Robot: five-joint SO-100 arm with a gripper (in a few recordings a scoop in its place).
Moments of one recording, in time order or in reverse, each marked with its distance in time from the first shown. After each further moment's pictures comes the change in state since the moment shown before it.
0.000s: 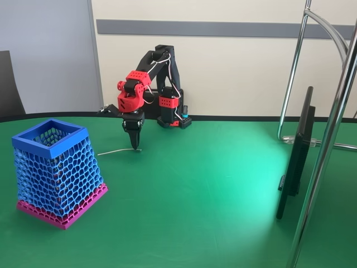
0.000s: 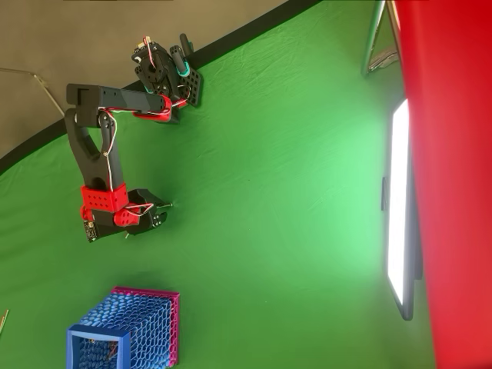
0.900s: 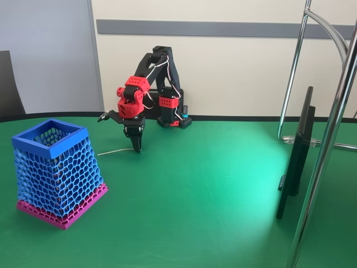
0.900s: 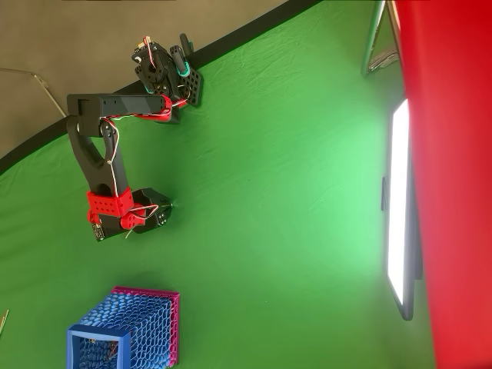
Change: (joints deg) arm -0.4 -5.2 -0.9 0.0 0.0
